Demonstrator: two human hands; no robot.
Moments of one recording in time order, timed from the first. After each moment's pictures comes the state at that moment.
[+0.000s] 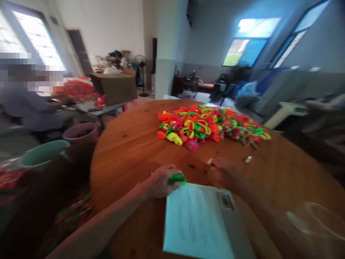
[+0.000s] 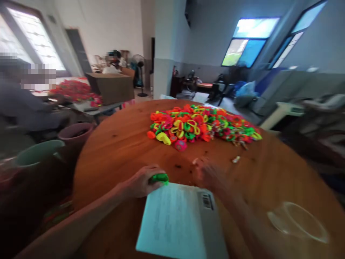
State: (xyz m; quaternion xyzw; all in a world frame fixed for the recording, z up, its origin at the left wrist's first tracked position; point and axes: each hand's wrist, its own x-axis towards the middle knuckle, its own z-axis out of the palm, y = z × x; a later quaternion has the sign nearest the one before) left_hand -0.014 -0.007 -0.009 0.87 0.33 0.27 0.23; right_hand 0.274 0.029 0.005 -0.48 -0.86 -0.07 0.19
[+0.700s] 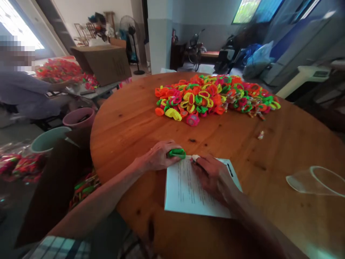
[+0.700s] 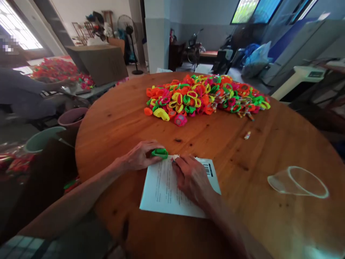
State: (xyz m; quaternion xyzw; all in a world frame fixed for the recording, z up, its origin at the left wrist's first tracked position) left_hand -0.018 -0.004 -0.005 0.88 0.29 0.27 0.26; right_hand 0.214 -0.067 -0.013 -0.45 -0.84 0.08 0.29
